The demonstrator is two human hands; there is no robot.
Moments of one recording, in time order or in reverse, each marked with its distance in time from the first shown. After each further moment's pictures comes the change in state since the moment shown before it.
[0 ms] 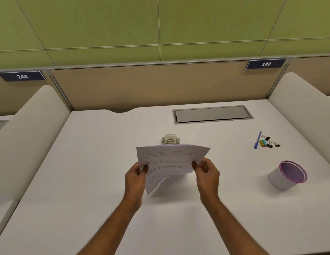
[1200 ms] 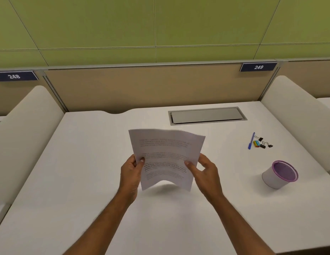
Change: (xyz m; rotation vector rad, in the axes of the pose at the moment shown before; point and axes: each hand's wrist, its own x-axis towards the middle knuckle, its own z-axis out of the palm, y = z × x) left_hand 0.013 0.020 -0.001 0.012 -0.089 0.095; right_hand -0.006 -0.041 -0.015 -0.269 -0.234 -0.105
